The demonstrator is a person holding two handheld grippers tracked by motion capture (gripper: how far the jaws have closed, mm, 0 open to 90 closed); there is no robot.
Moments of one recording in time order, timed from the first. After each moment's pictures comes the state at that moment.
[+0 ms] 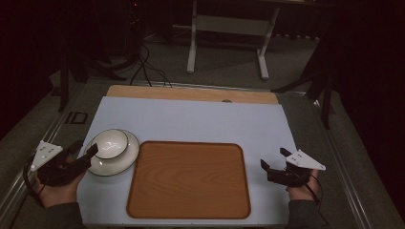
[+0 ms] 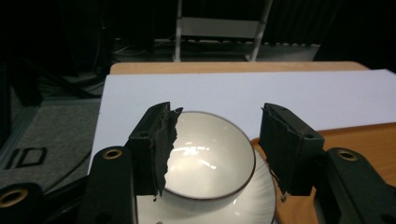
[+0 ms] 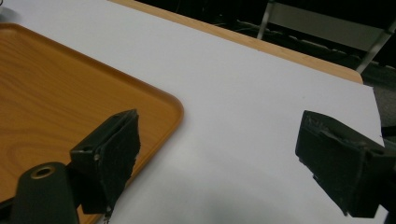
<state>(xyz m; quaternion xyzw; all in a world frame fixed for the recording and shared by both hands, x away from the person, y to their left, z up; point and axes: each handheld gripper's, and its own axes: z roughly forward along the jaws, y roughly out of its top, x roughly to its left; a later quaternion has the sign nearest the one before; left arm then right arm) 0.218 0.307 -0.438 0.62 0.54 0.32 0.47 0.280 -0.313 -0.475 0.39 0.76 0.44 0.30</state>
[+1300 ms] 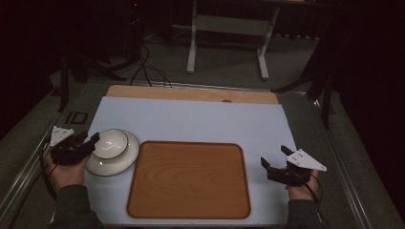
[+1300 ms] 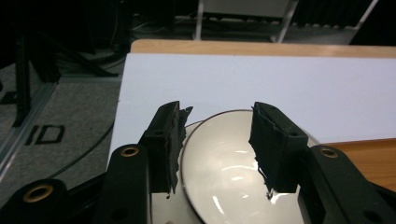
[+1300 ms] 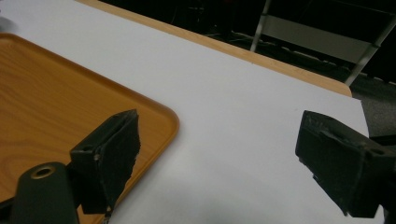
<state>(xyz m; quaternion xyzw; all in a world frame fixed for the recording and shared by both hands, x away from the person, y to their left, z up) 0.282 0.325 -0.473 0.62 0.59 0.31 0.41 0.279 -0.311 -0.470 0.38 0.74 0.45 0.32</state>
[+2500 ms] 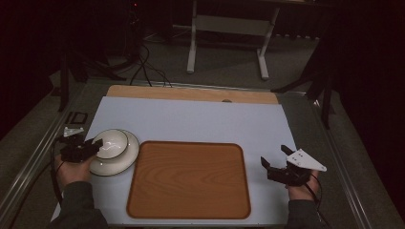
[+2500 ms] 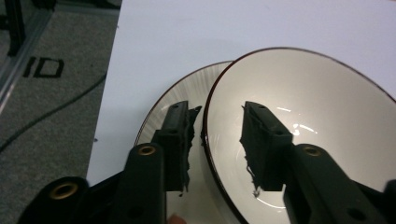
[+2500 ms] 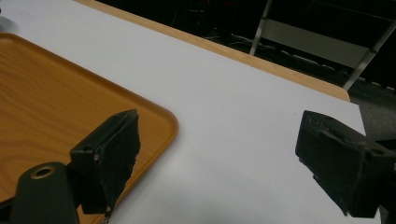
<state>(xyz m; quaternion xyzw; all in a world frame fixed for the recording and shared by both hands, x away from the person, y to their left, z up) 0.307 0.327 -0.502 0.63 0.66 0.23 0.34 0.279 -0.311 -0.469 0.38 0.75 0.45 0.32</state>
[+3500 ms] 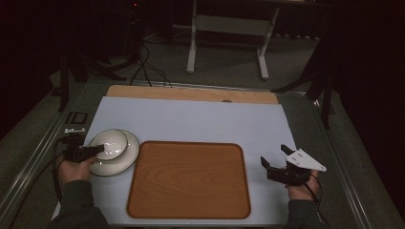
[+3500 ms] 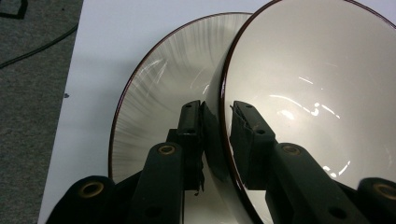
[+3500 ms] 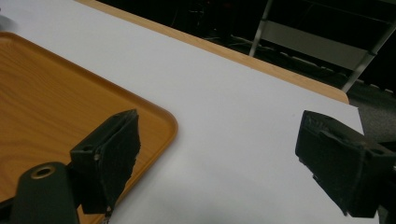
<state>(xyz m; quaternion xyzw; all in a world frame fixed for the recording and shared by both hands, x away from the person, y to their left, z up) 0.317 0.333 -0.513 0.63 0.69 0.14 0.32 0.280 -0.311 -0.469 0.37 0.75 0.45 0.33</state>
